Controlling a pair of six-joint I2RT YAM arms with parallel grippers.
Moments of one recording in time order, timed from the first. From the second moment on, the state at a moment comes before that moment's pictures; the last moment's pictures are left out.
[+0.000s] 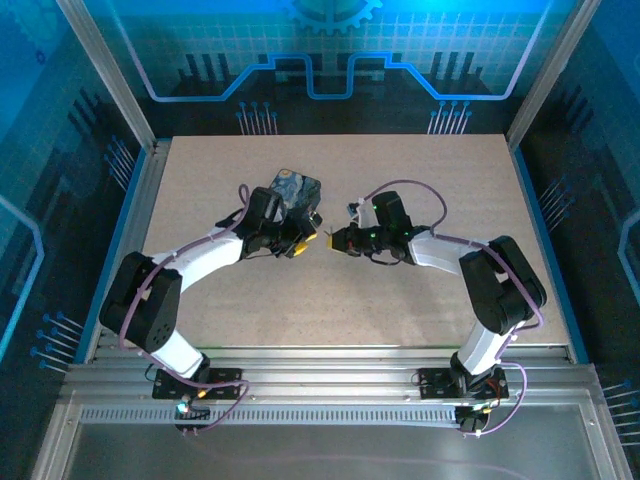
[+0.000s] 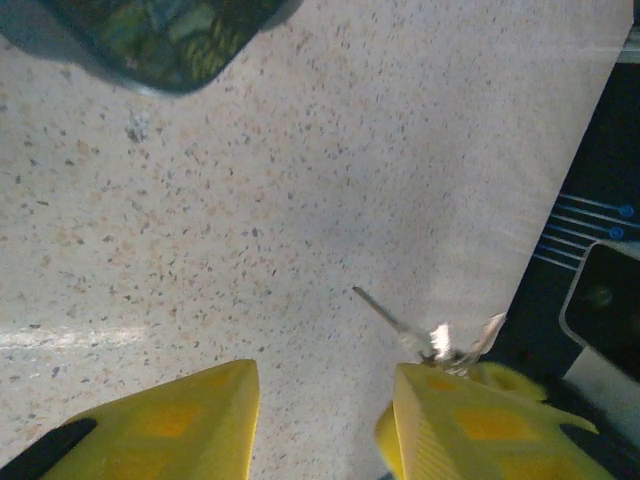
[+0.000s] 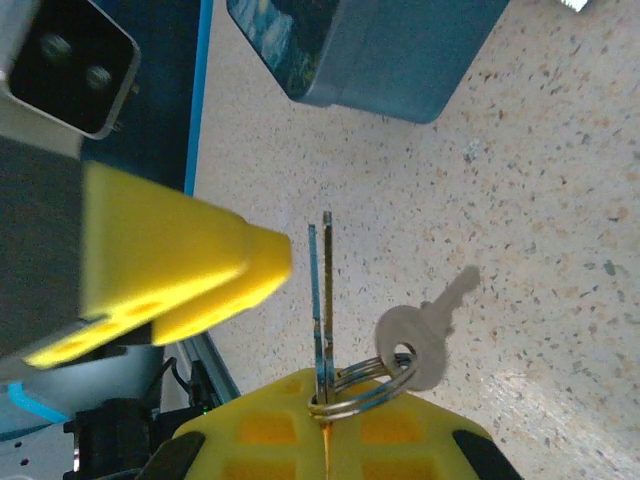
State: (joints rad) left arm -0.41 1.59 0.95 -0.19 0.44 -1.16; right arm 0.47 1.71 0.91 0.09 -0.74 0.74
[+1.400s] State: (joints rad) left arm -0.40 1.62 0.86 0.18 0.60 -1.31; right arm 0.44 1.67 1.03 -0.17 -0.82 0.56
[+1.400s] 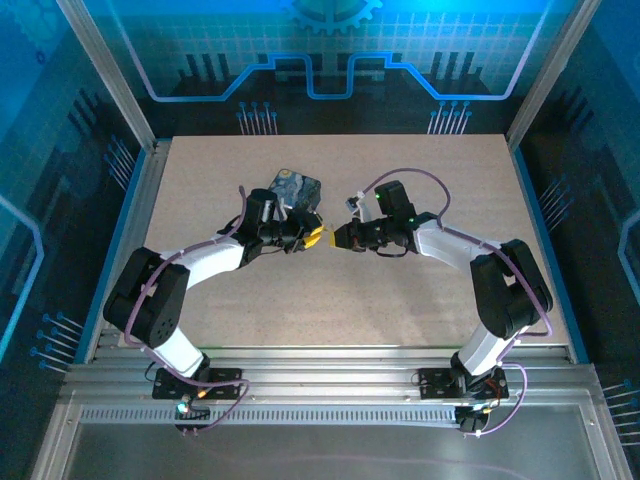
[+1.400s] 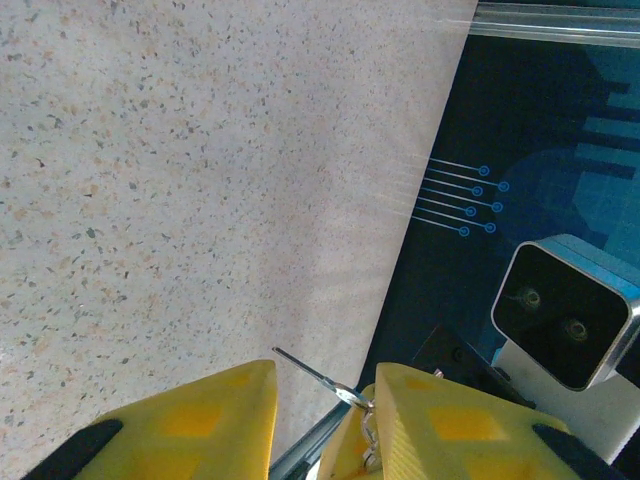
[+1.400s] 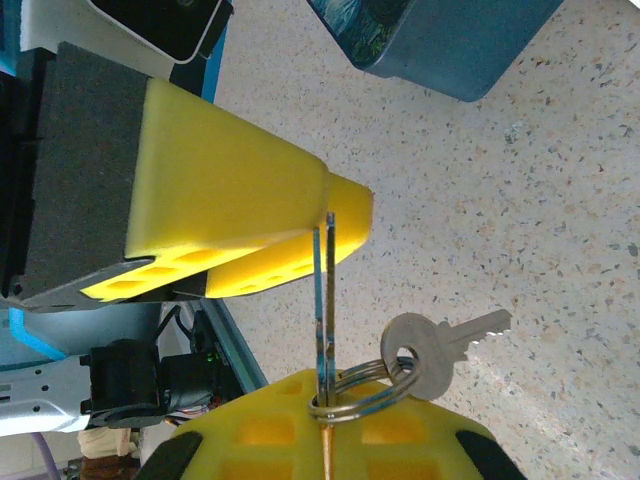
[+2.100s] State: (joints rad) left arm -0.43 1.62 0.89 0.20 0.61 -1.31; right arm 0.45 1.68 1.03 -0.16 -0.83 0.56
